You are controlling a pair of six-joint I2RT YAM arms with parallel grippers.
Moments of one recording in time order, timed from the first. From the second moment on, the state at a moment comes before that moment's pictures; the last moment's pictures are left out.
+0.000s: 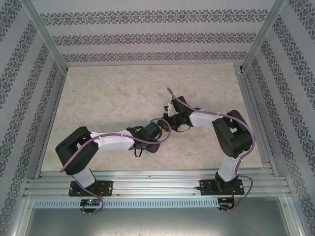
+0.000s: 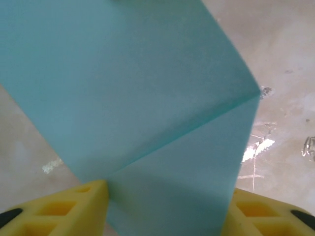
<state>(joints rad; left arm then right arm) -0.94 1.67 0.89 -0.36 -0.09 -0.44 0.52 1.82 0.99 -0.17 -0.71 0.74</state>
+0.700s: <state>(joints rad) -0.94 1.69 0.90 -0.36 -0.09 -0.45 0.48 1.71 0.99 -0.32 -0.61 0.68</state>
